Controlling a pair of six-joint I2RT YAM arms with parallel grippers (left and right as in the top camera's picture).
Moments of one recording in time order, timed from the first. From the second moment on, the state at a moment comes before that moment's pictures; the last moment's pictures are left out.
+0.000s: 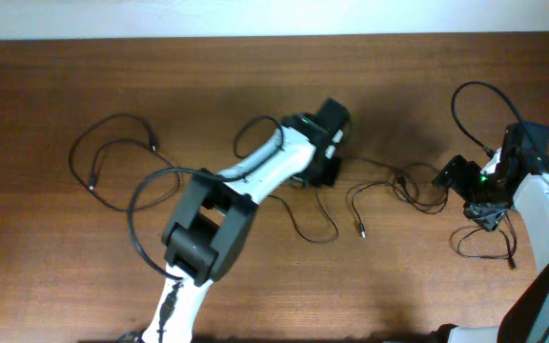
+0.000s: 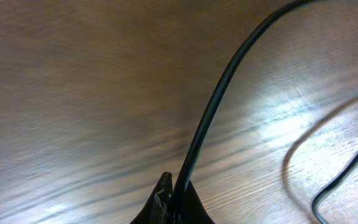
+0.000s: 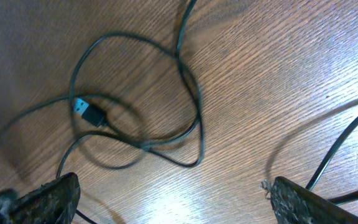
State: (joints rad) left arm -0.64 2.24 1.75 -0.87 0.13 -0.30; right arm -0.32 1.57 1.04 -0.85 -0.23 0.44
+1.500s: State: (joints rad) left arm -0.23 1.52 1.85 -0.80 0.17 -0.33; right arm -0.32 1.57 1.04 -0.85 -0.44 0.51
